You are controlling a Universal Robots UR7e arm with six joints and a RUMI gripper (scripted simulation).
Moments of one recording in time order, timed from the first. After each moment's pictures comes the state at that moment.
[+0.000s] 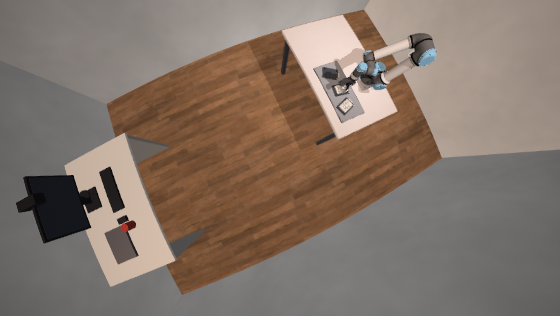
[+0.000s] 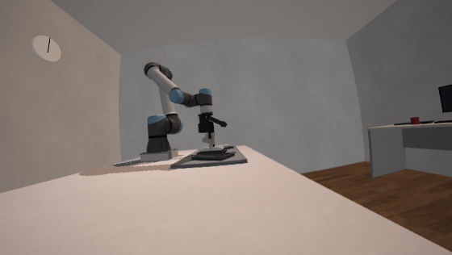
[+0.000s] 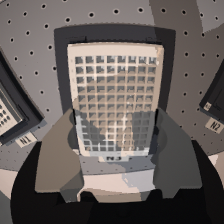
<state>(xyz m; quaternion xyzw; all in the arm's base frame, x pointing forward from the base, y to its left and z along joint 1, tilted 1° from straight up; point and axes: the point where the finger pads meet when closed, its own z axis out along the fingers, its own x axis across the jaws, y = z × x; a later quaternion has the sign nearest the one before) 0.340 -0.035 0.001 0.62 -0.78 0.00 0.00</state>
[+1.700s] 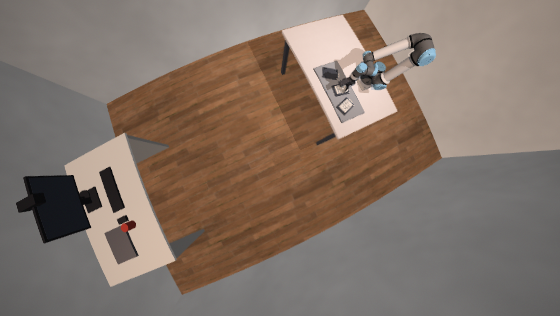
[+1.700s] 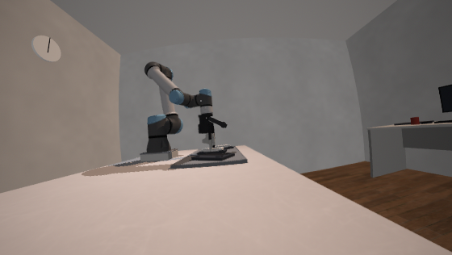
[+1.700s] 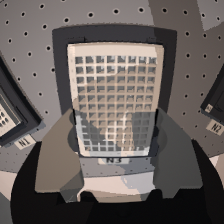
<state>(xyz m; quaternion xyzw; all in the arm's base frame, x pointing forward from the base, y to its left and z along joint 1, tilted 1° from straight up) 0.340 -0.035 -0.003 0.62 -0.78 0.01 0.00</state>
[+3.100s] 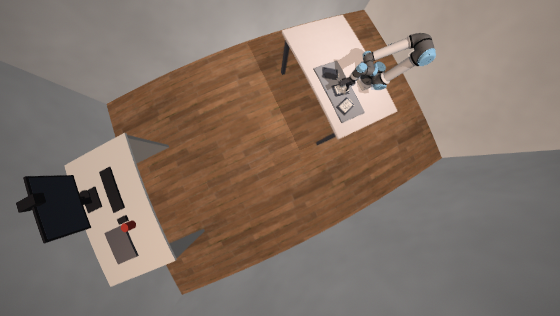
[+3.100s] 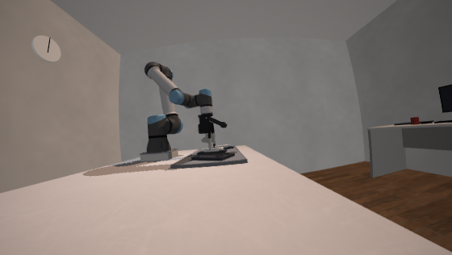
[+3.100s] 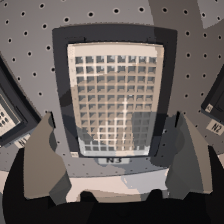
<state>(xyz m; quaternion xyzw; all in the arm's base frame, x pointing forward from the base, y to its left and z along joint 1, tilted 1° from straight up) 0.340 -0.035 -0.003 0.62 -0.78 0.01 0.00</state>
